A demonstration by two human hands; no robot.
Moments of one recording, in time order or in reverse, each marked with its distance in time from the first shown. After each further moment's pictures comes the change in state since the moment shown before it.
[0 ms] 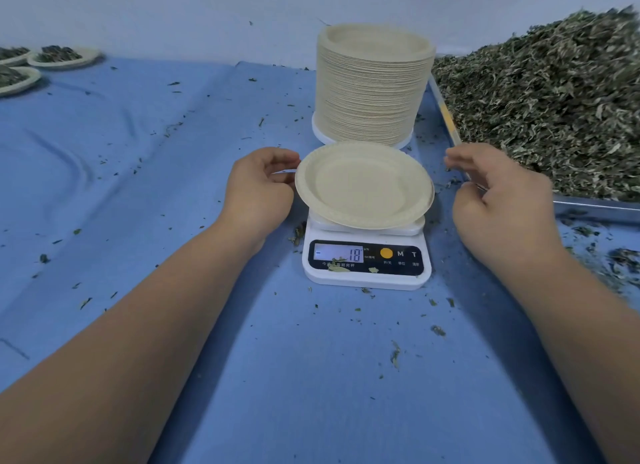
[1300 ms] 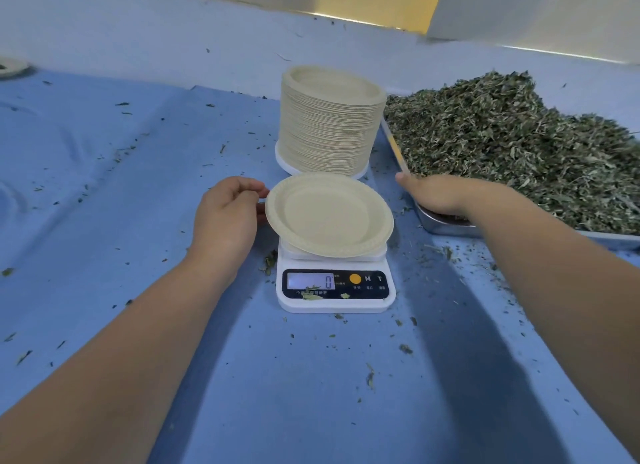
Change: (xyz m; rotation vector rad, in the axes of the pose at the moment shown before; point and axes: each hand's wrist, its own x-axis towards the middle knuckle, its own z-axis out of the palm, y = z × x) left_hand 0.006 -0.004 0.003 -0.234 0.028 -0.063; right_hand 0.114 0.038 0.003 -0.549 -0.754 0.501
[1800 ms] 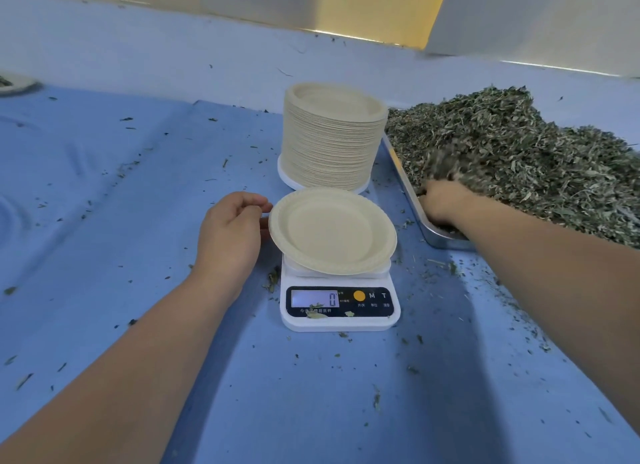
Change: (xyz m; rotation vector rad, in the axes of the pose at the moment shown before) left_hand 0.002 -0.001 0.001 0.002 0.010 0.001; right_hand 0.046 0.016 0.001 -0.302 0.235 0.033
